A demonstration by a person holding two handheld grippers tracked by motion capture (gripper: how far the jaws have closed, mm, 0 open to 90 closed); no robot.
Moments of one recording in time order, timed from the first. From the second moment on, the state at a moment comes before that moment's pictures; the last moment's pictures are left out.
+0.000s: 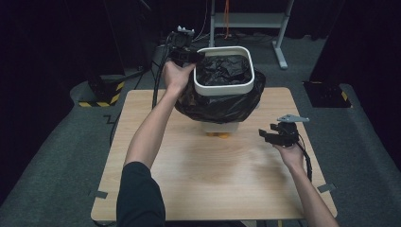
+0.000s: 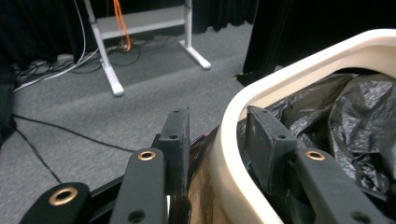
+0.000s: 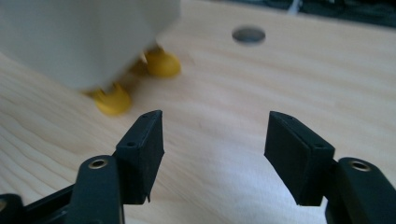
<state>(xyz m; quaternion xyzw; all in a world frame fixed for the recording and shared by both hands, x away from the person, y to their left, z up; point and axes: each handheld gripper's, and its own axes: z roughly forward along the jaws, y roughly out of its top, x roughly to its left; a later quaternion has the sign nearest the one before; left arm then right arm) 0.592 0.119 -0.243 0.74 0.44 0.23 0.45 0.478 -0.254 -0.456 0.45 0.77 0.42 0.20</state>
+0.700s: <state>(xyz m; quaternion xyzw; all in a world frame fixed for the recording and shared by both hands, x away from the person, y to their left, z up) 0.587 0.129 -0.241 0.72 0.43 0.23 0.49 0.469 -0.253 -0.366 0.39 0.73 0.53 0.20</state>
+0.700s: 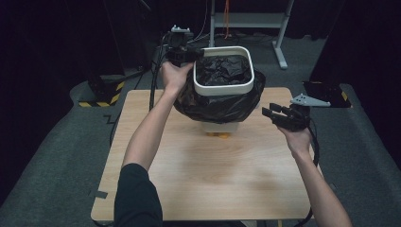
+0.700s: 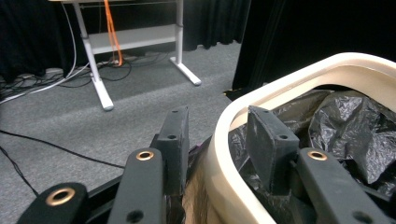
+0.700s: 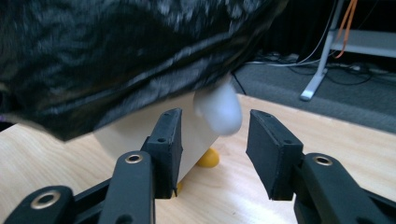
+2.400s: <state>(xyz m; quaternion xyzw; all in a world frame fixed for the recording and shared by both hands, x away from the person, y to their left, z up) 0.576 0.144 -0.247 0.72 0.45 0.20 0.49 0.532 -0.214 -0.238 0.39 0.71 0.54 0.24</state>
